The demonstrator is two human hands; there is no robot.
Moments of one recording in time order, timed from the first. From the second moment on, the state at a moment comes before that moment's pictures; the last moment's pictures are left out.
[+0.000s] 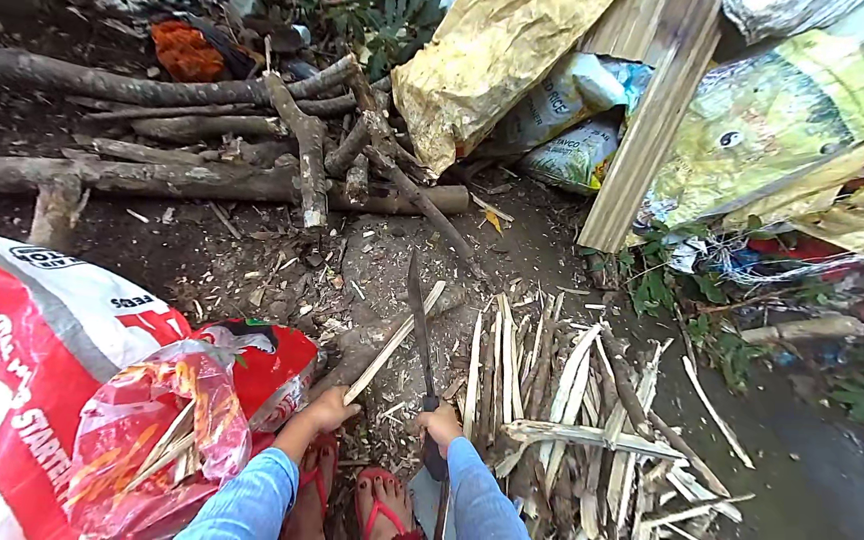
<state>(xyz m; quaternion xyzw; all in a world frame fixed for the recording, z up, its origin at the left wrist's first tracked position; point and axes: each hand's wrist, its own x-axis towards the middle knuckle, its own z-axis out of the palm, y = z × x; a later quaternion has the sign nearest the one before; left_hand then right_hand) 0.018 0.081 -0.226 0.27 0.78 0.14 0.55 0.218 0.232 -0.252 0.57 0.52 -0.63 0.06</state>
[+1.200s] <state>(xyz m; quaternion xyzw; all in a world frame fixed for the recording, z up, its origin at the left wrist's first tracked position) 0.014 0.092 -0.222 0.33 0.81 0.06 0.49 0.233 0.226 -0.236 0.51 0.34 -0.79 0.00</state>
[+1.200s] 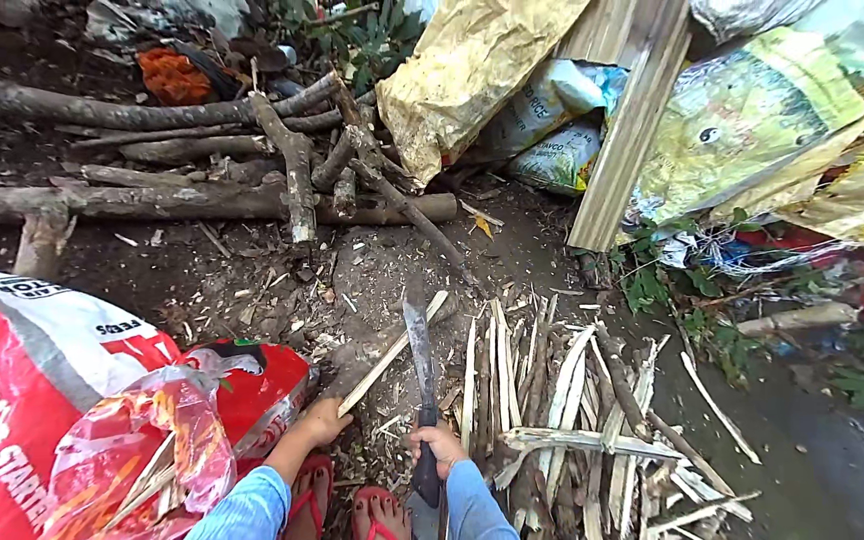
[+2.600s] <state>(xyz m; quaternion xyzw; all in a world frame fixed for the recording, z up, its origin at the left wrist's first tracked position) 0.028 0.172 -0.191 0.28 0.83 0.15 0.47 0.252 0.189 -0.229 0.57 0.62 -0.55 0.02</state>
